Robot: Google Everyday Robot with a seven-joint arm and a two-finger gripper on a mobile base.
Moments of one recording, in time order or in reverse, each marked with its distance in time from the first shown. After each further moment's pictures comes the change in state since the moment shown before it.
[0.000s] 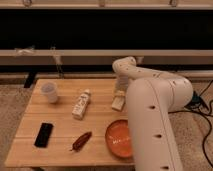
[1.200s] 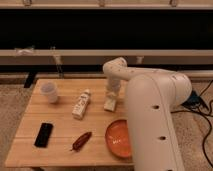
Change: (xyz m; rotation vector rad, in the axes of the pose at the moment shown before) arm 0.039 0.068 -0.011 -0.037 -0.075 -0.194
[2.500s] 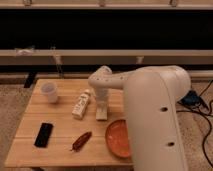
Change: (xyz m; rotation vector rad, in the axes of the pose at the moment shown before) arm 0.074 0.032 -0.002 0.015 -0.034 -0.210
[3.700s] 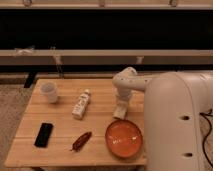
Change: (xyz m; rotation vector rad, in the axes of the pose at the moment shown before) arm -0.019 -0.126 0.004 0.048 -0.034 0.330
